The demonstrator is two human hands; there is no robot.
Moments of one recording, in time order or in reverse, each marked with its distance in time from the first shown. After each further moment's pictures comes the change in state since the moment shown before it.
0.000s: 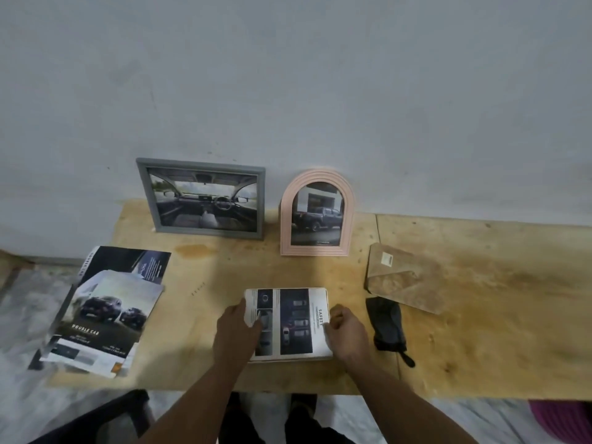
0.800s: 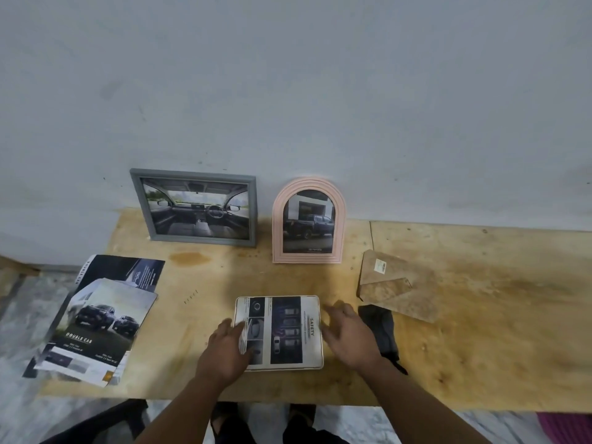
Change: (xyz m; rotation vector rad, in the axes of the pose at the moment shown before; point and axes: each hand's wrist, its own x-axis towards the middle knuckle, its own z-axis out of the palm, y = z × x) left_hand -0.003 -0.021 0.004 0.352 -0.199 0.073; right_hand 0.021 0.014 -0.047 -0.280 -0.114 -0.402
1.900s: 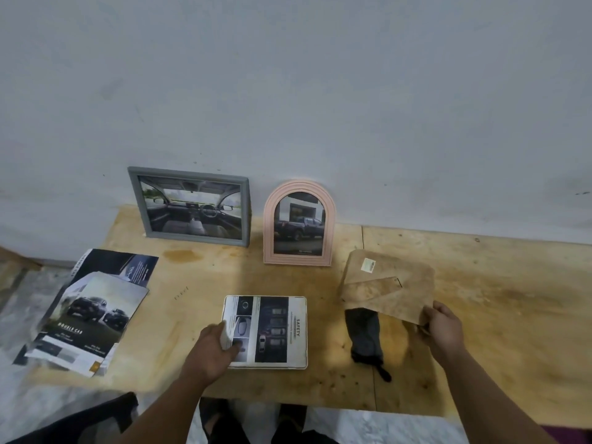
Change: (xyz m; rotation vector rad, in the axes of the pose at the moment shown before) left_hand -0.008 0.005 0.011 -0.251 0.068 -0.103; right_hand -0.018 0.127 -0.130 0.988 0.449 0.730
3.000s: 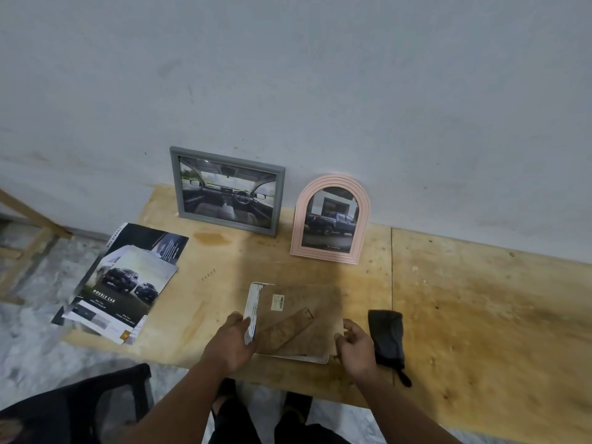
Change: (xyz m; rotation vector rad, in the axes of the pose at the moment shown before) left_hand -0.009 -0.017 -0.004 0.119 -0.078 0.116; right_hand -0.106 0.088 0.149 -0.375 -0.443 -0.164
